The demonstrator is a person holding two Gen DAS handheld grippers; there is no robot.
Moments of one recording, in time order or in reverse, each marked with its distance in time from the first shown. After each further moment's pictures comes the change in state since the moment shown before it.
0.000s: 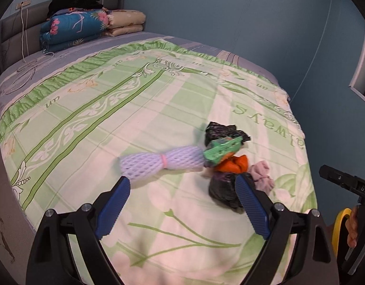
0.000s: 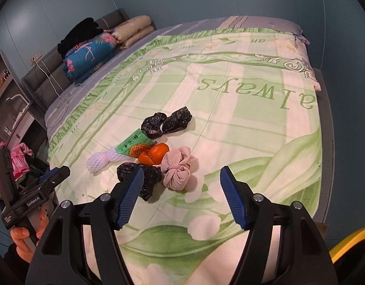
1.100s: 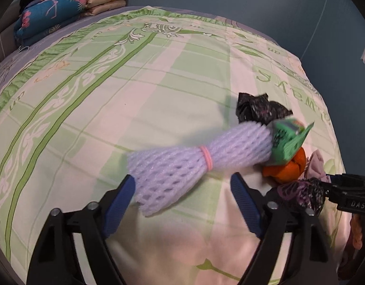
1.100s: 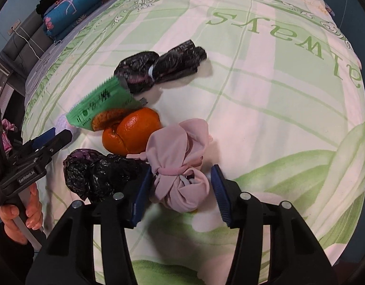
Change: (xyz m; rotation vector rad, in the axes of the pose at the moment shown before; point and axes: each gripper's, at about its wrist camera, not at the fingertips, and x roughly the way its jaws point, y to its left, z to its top) left arm 0.134 0.020 0.015 0.122 0.180 -0.020; right arm 0.149 0.013 -0.004 -0.021 0.312 -0.061
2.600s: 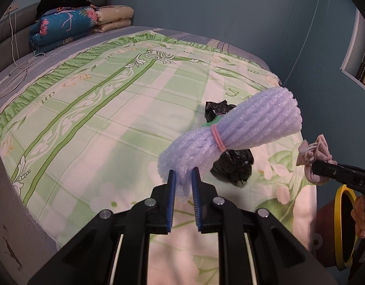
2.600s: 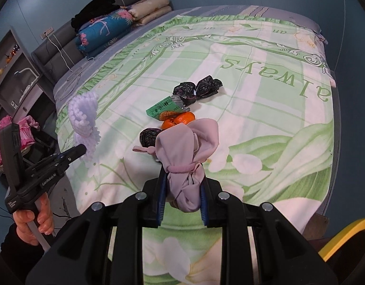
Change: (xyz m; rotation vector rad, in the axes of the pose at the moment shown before) left arm -0.141 -0.031 -0.067 -0.046 -0.134 -0.021; right arm -0.149 0.018 -0.076 -0.083 -0.208 0.092
